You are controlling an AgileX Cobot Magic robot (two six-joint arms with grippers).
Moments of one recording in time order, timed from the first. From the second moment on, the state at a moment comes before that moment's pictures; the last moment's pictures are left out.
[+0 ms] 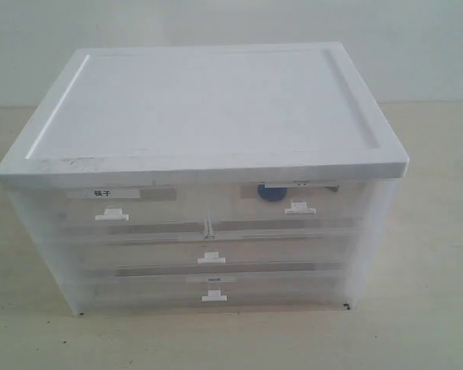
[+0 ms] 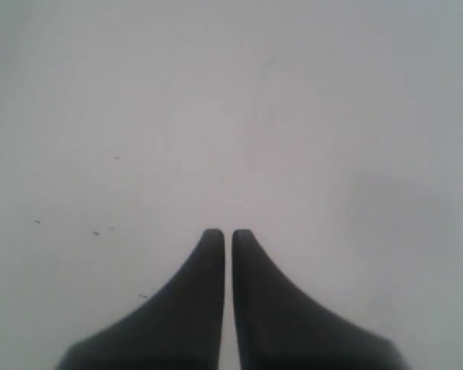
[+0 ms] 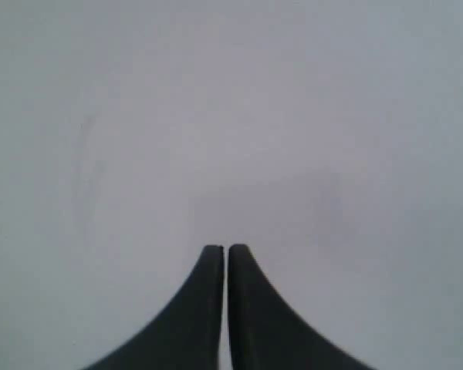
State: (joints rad) left arm 0.01 0.01 -0.02 0.28 -0.56 -0.54; right arm -0.01 0.00 -0.02 -0.06 -0.66 0.28
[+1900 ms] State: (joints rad) left arm 0.01 0.93 -0.05 0.93 -0.93 -0.64; right arm 0.52 1.06 -0.94 -1.76 -0.03 1.09
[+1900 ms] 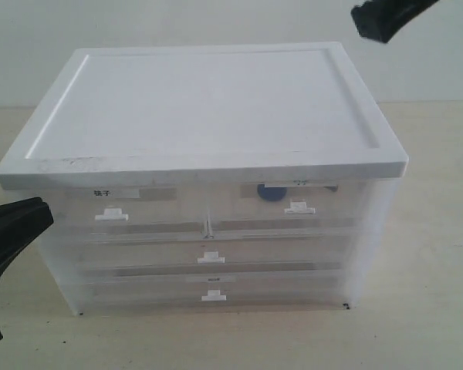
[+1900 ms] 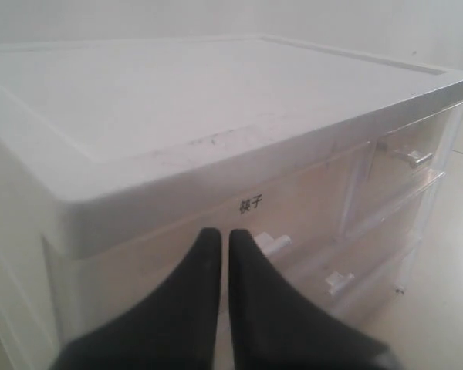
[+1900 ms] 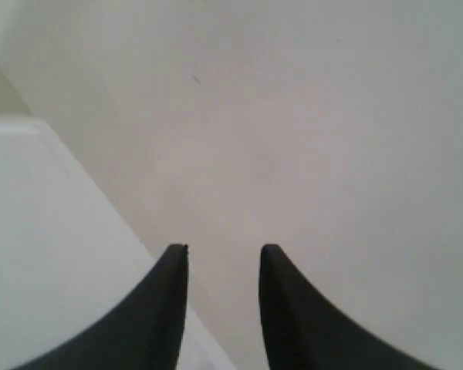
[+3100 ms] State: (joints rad) left arm 0.01 0.93 -0.05 0.92 -0.92 -0.64; right arm 1.39 1.29 -0.69 -1.31 0.83 0.32
